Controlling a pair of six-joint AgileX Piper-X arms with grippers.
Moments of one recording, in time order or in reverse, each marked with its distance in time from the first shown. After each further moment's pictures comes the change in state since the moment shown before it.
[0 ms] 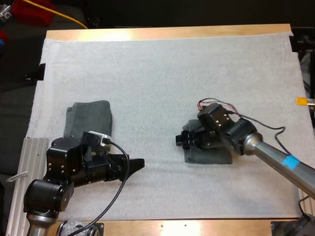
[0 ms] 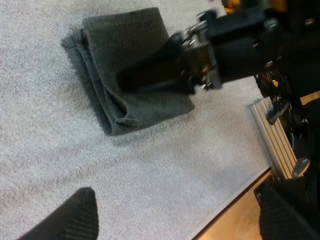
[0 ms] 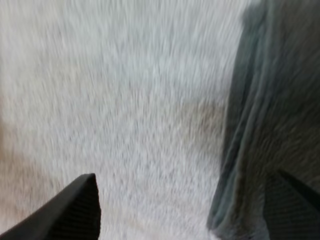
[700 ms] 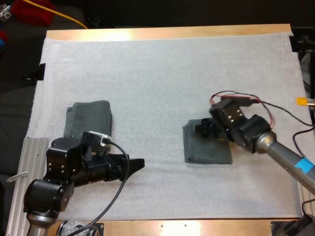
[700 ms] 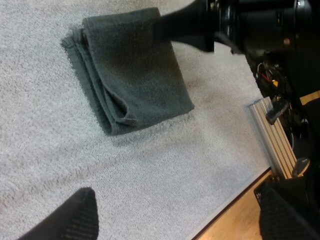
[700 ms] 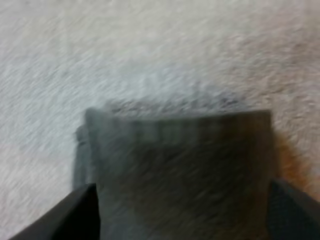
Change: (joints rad) left arm 0.000 0.000 0.000 0.000 0.000 0.000; right arm -0.089 -0.056 0.000 0.089 0.354 -0.074
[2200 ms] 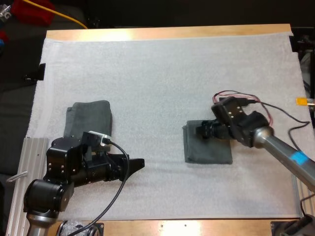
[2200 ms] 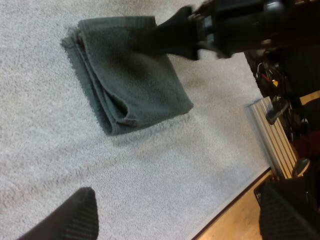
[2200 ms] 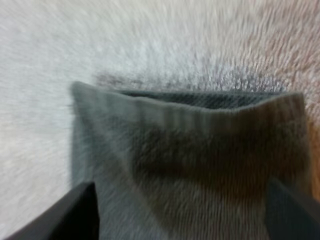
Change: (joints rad) left arm 0.000 0.000 0.000 0.000 0.000 0.000; right arm -0.031 0.028 -0.002 0.009 -0.107 -0.075
